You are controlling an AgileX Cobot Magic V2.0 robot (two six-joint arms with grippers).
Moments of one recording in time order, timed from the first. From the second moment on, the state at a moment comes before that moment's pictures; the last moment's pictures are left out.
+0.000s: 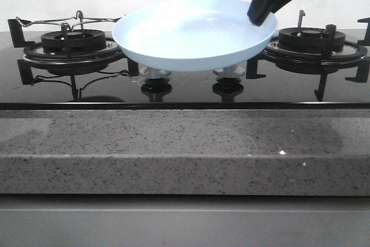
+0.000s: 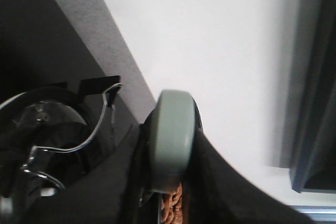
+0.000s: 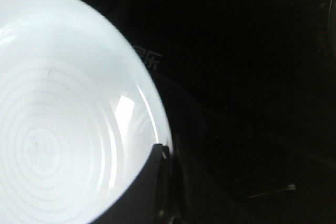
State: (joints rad) left arm 0.31 1.79 -1.36 -1.69 0.88 0.54; right arm 0.31 1.62 -1.43 0.32 0.88 -0.10
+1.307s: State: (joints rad) left arm -0.53 1.39 -1.49 -0.55 0.48 0.65; right arm 0.31 1.62 -1.43 0.32 0.88 -0.10
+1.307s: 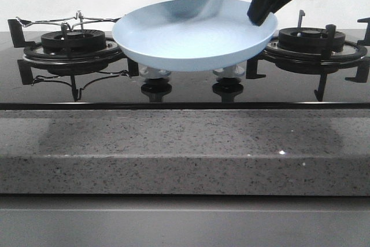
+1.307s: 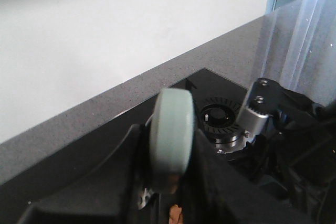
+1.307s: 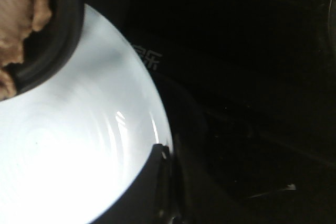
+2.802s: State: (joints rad) left arm 0.25 1.58 -1.31 -1.58 0.79 0.62; right arm 0.31 1.62 -1.43 0.32 0.88 -0.11
